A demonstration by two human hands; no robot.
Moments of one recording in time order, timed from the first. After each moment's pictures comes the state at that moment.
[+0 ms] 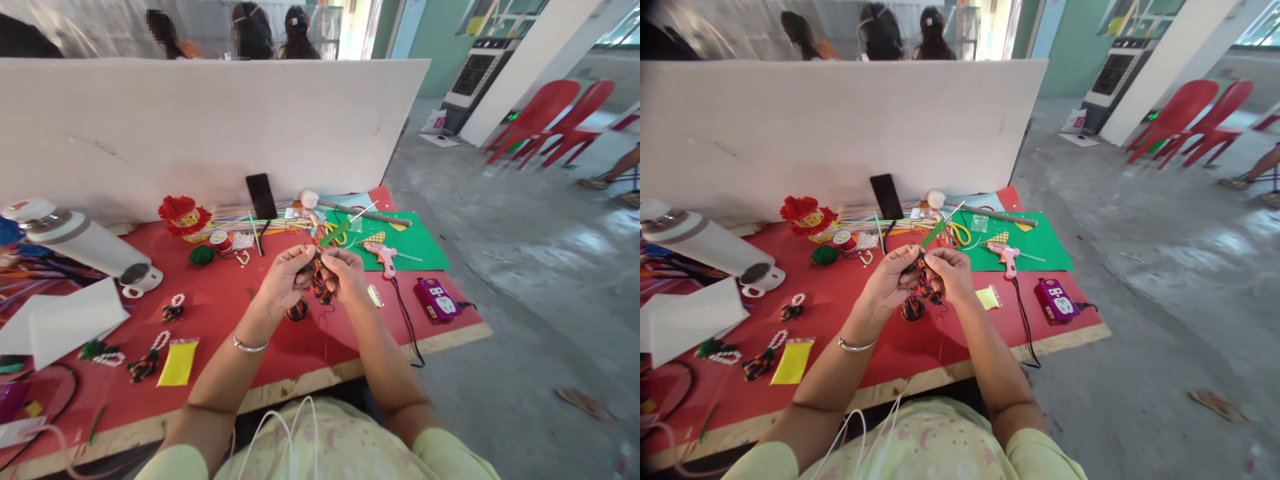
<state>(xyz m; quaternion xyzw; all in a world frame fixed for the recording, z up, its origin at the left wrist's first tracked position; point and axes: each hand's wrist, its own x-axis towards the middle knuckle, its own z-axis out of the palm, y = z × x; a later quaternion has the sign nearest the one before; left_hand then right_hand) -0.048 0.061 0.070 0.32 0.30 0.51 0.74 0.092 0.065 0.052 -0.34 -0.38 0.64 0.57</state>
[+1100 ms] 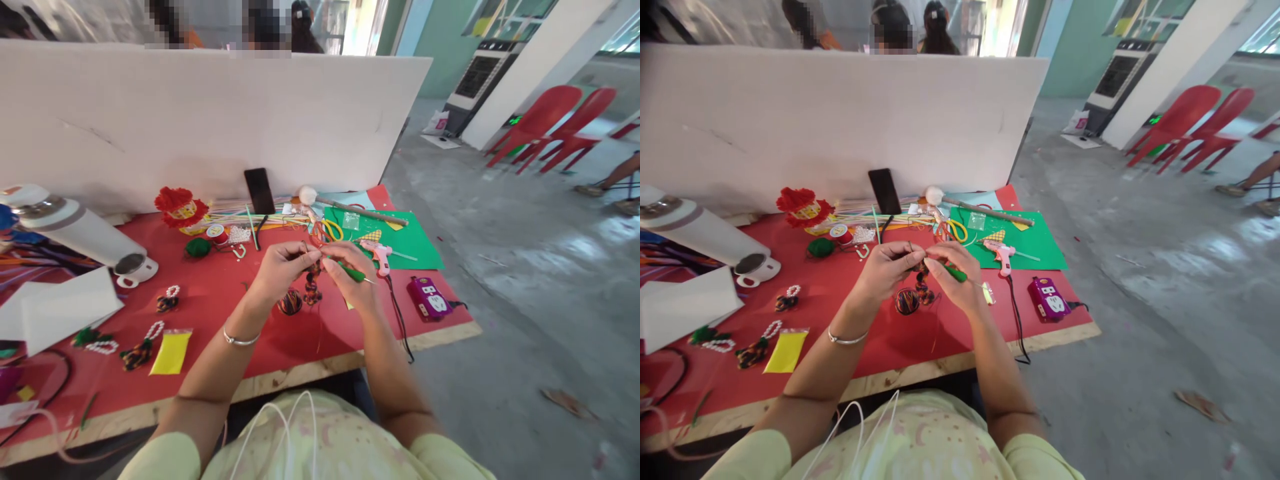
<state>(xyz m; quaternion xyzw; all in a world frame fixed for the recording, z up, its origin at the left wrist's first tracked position) -0.049 0.058 0.069 0.52 0.35 0.52 0.58 0.131 0.042 0.057 -0.37 -0.62 0.37 0.58</state>
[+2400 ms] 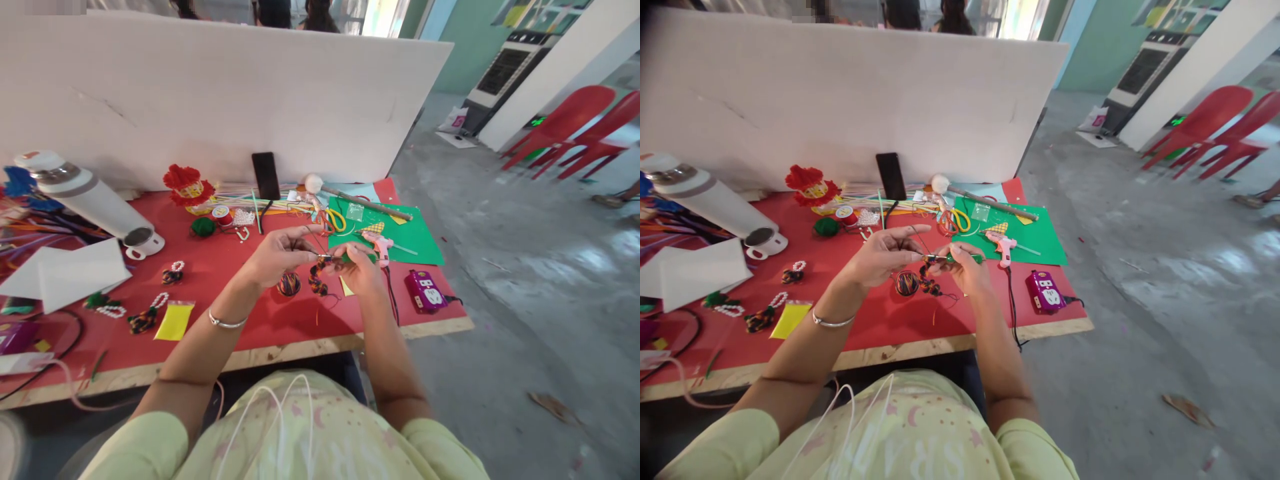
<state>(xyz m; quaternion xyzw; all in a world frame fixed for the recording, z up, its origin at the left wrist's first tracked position) -0.063 0.036 0.081 0.51 0.36 0.46 0.63 0.144 0.039 0.041 -0.31 -0.43 0.65 0.54</state>
